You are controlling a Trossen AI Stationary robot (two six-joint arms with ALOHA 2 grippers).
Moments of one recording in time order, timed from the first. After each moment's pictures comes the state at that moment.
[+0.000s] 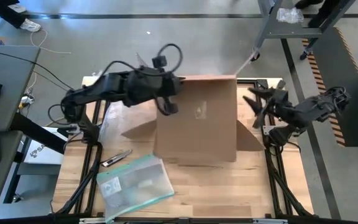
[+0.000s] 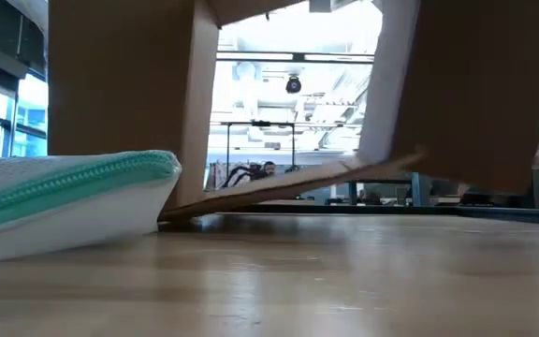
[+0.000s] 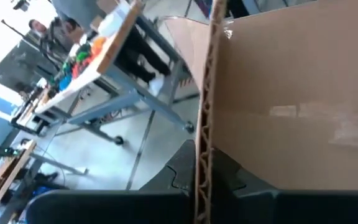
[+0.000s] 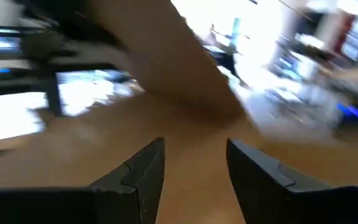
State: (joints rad) left arm -0.03 1.74 2.26 -0.94 -0.64 0.46; right arm 0.50 0.84 1.21 -0.62 1.11 0.16
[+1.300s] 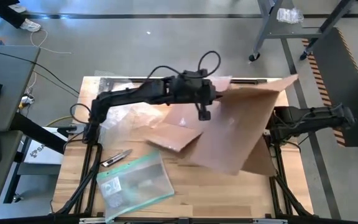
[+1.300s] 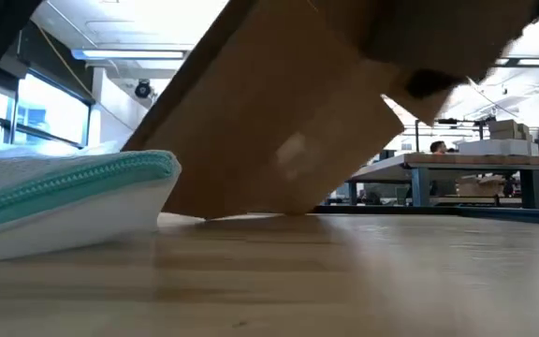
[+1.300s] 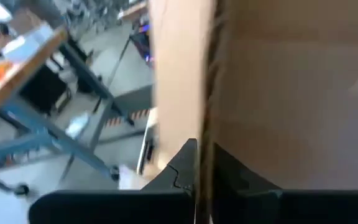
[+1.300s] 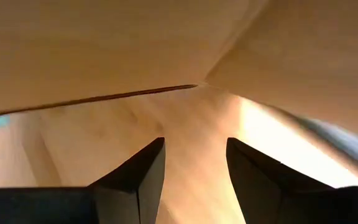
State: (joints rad) left arm 0.08 2.04 2.26 -0.60 -0.21 0.38; right arm 0.04 0.81 0.69 -0.58 0.59 0.43
